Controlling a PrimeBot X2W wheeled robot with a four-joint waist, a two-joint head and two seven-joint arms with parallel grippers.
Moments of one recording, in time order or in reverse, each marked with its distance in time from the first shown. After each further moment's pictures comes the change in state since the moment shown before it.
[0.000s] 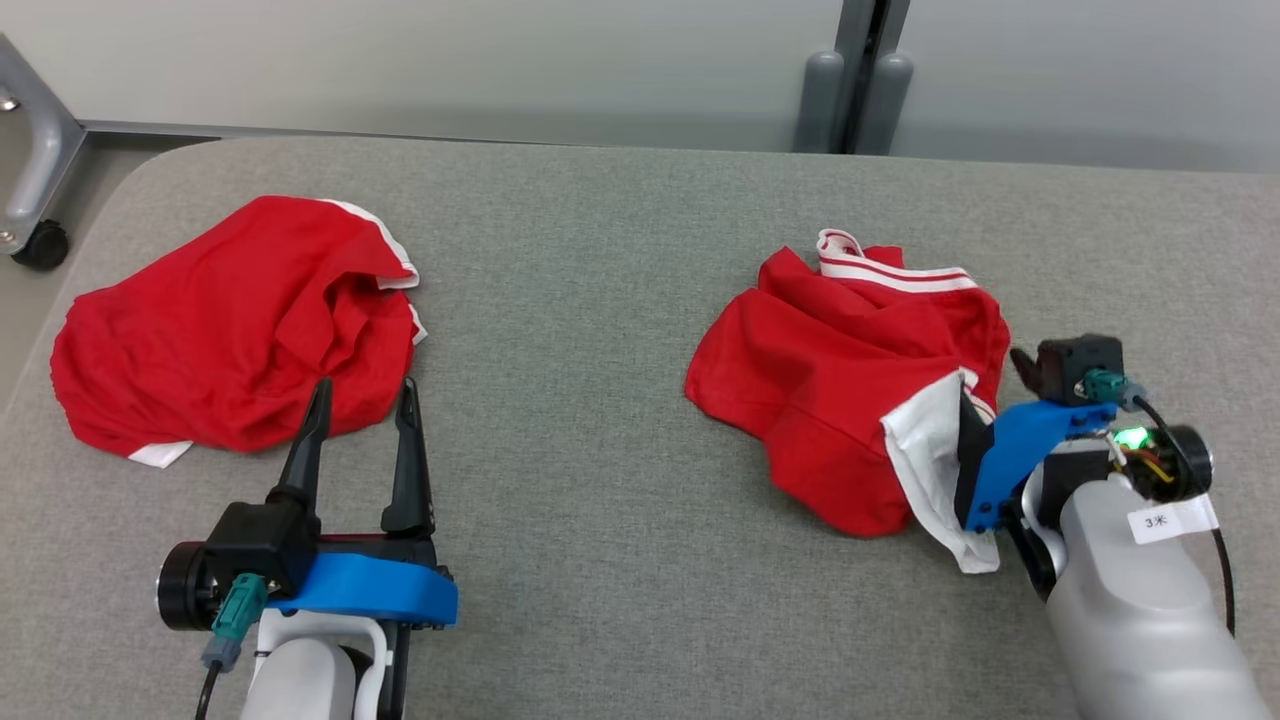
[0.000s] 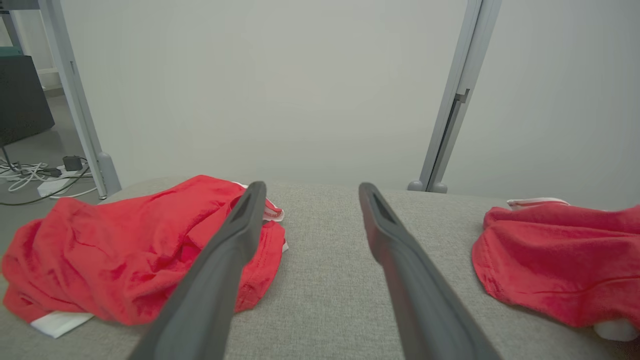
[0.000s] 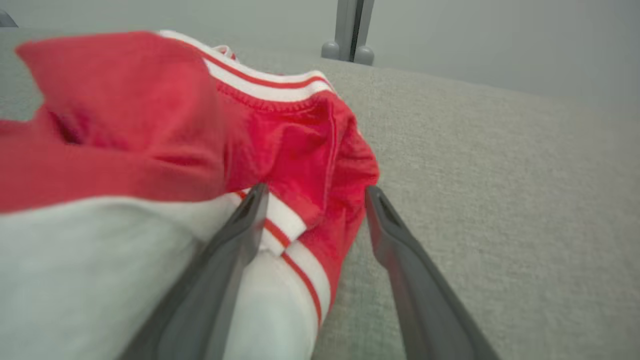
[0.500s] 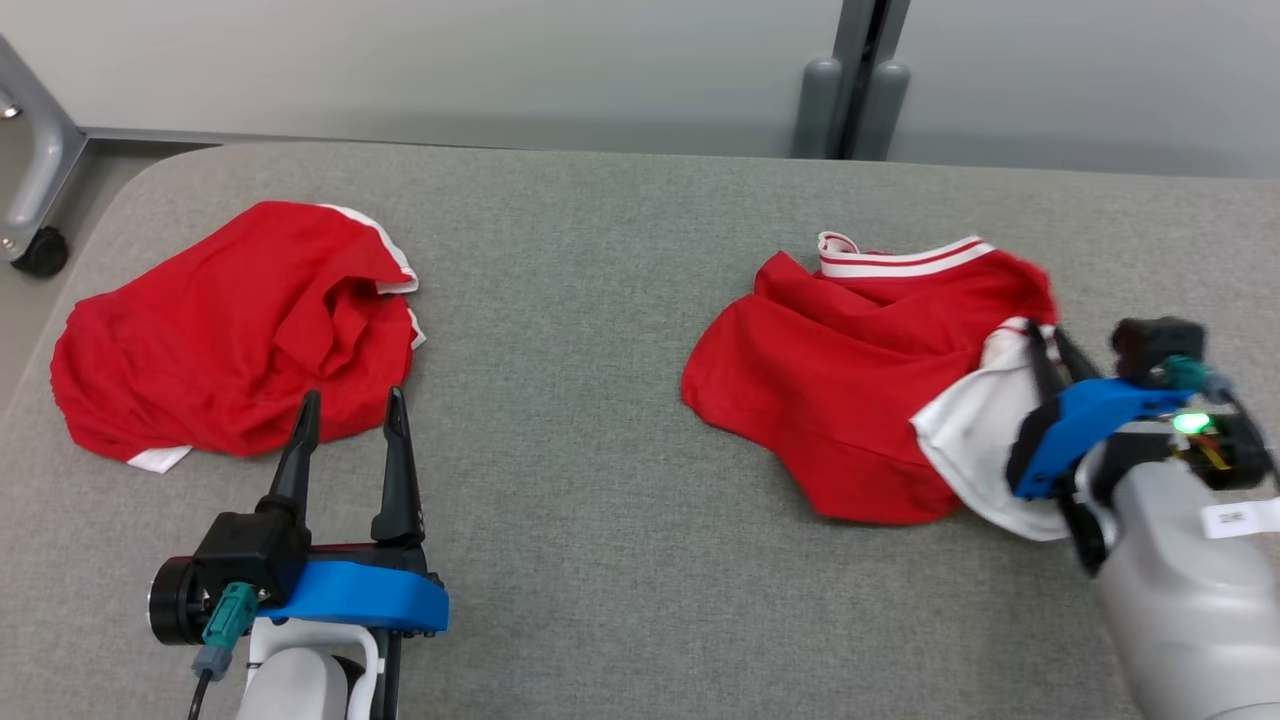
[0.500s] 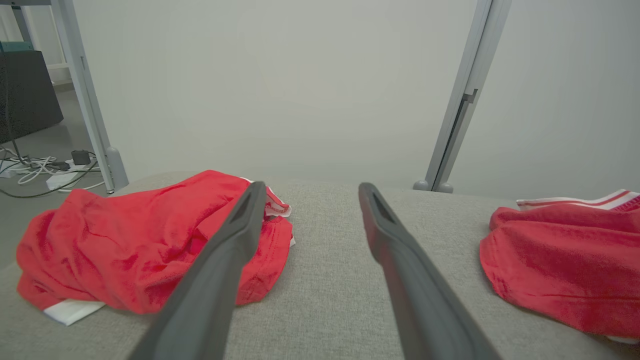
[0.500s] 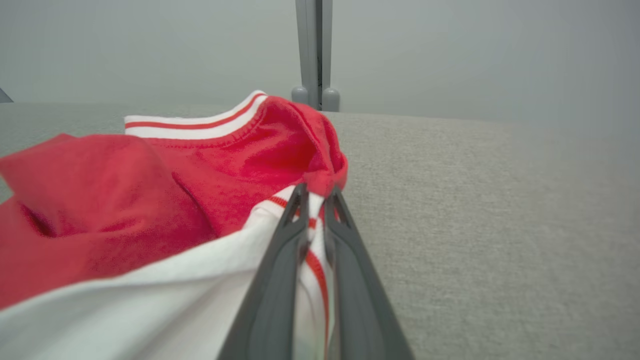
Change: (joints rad) left arm 0.009 0.000 0.009 0.007 -0.008 0.004 0.000; right arm -0.045 -0.046 0.018 0.086 0.145 0.000 -0.100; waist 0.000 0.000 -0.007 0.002
